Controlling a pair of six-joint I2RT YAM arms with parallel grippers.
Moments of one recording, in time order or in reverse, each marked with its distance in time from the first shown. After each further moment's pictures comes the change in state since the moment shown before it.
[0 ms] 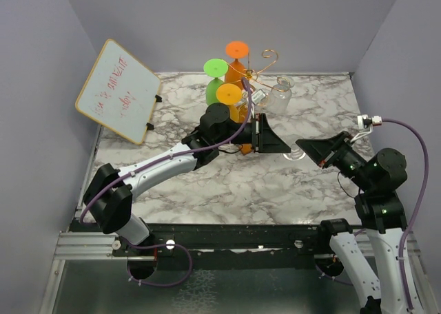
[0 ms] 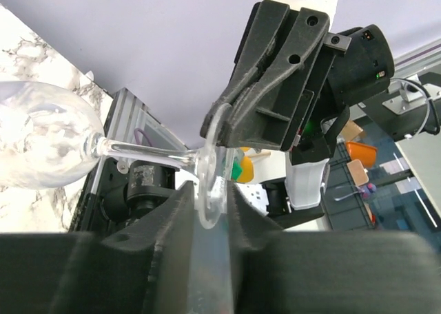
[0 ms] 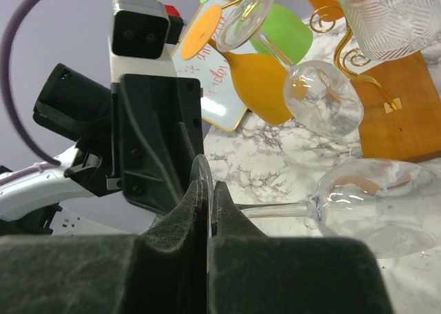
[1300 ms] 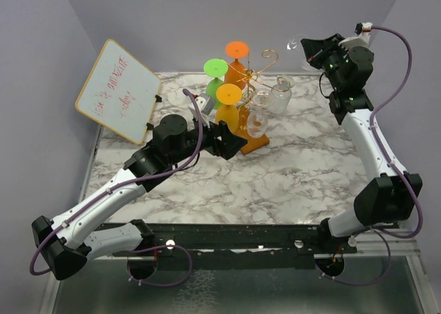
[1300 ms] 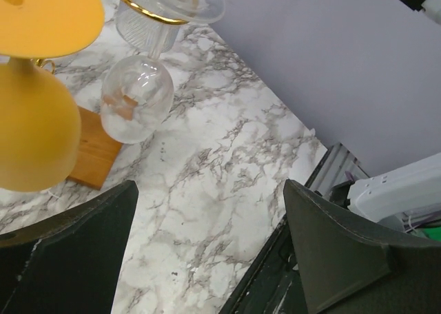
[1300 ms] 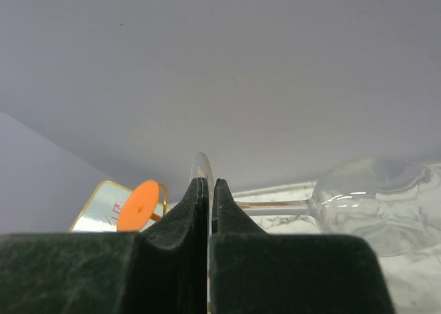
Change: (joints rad) left arm 0.057 -0.486 -0.133 -0.569 -0.570 0.638; right arm 0.000 0.949 0.568 0.493 0.455 -0.154
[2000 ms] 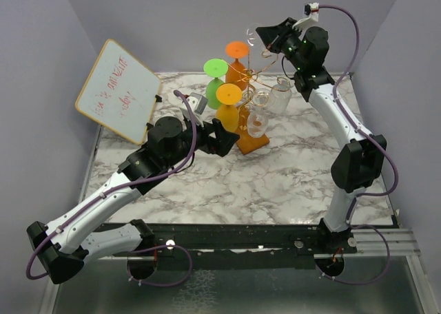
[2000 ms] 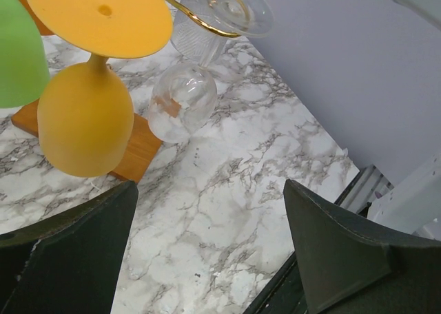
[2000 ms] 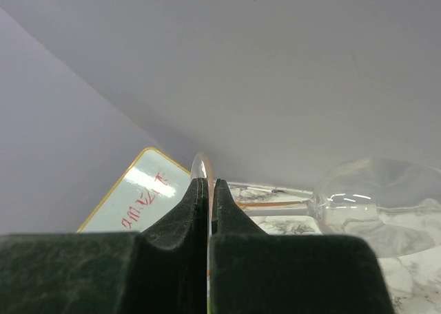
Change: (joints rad) left arm 0.000 -0.052 -0.007 -0.064 -0.145 0.026; right arm 0.193 0.420 0.436 0.042 -0.093 -0.023
